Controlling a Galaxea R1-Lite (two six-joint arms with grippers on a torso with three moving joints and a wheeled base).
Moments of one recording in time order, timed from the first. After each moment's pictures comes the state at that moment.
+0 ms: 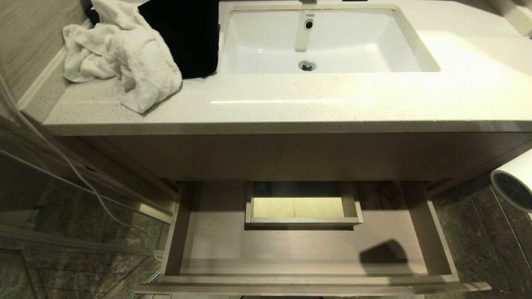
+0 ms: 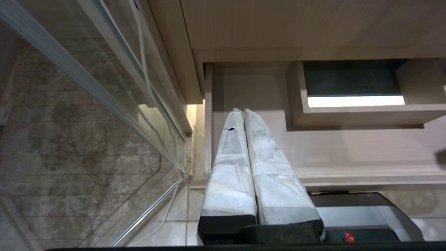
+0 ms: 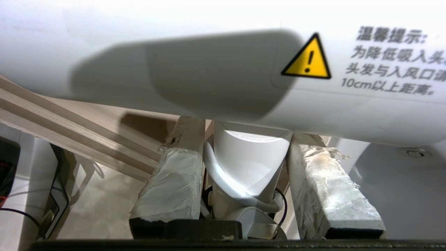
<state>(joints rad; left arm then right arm) 0.00 0.00 0.00 0.00 0.00 0.00 -0.61 0.96 -0.61 0.00 0.60 -0.85</state>
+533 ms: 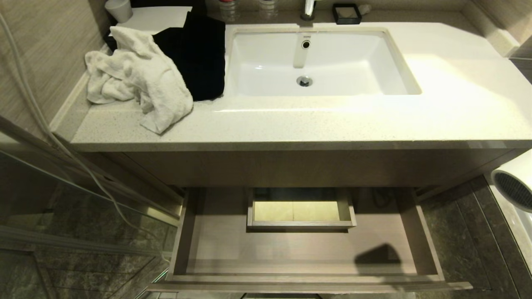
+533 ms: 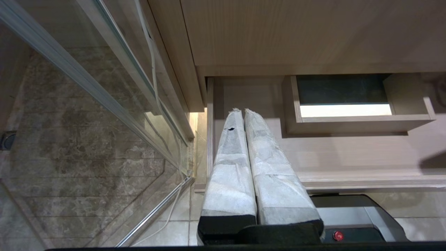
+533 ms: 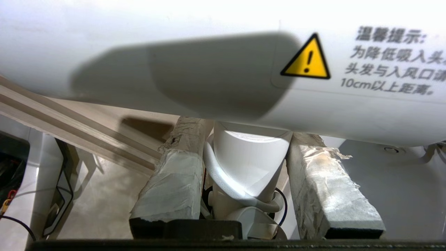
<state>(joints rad) 0.00 0.00 0.00 0.00 0.00 0.00 -0.61 0.95 -0.61 0.01 0.59 -0.85</state>
